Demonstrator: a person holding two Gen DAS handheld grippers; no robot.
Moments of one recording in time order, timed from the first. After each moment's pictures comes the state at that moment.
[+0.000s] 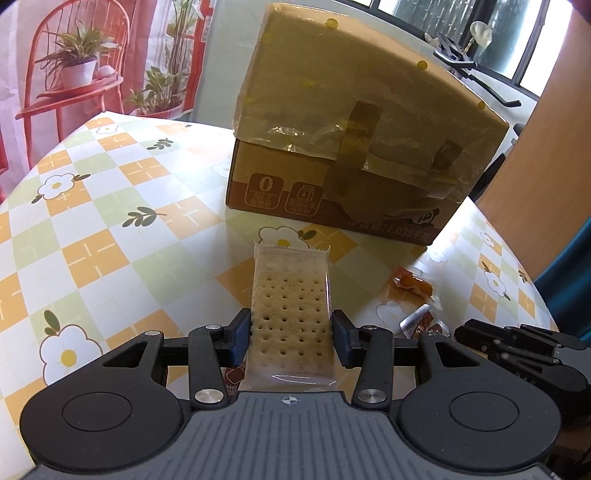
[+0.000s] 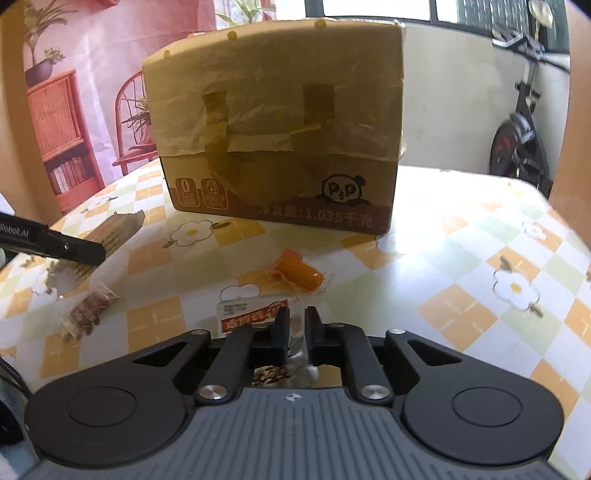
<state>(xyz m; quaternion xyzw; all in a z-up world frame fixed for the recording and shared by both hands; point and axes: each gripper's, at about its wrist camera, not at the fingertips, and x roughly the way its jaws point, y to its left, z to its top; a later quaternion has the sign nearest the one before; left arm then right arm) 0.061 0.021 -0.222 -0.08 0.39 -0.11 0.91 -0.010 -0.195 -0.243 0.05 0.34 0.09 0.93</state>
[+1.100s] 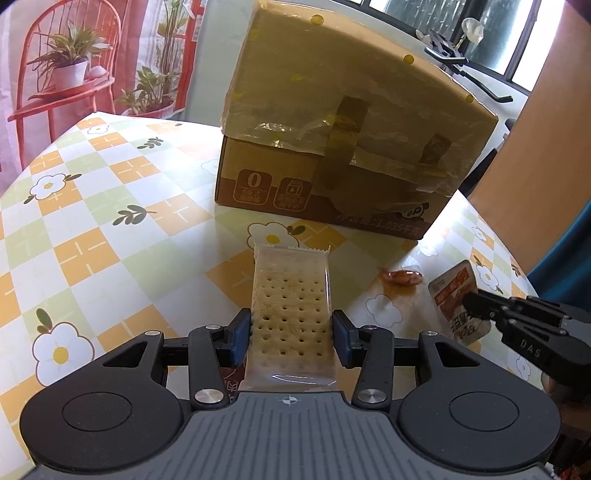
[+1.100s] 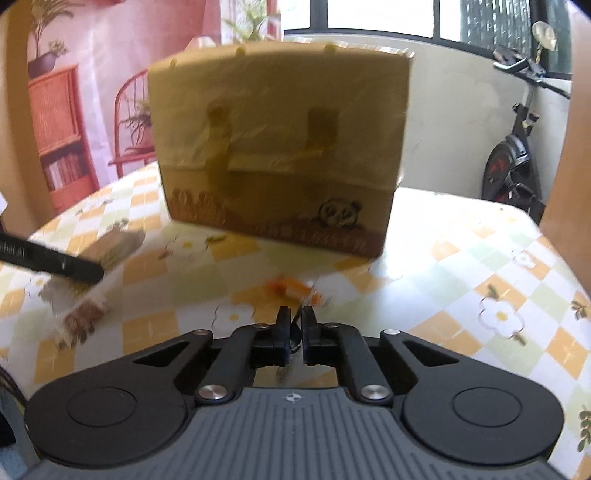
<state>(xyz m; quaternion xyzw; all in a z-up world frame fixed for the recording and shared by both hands) 0.057 0.020 -0.223 -0.08 0.39 -0.13 0.91 -0.007 -0.191 -0.229 0.01 0.32 0.08 0.94</state>
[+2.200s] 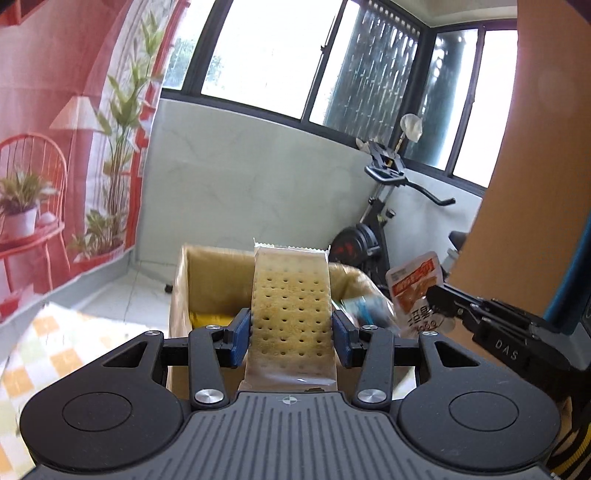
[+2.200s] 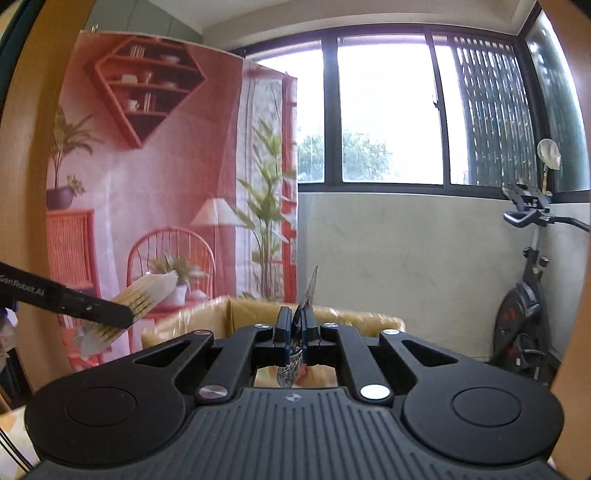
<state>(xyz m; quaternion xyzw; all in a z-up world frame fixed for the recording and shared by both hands) 0.159 -0.005 -0.043 -0.07 0.21 -0.20 0.95 0.079 -0.214 -0.052 0.02 0.08 0.11 0.99</state>
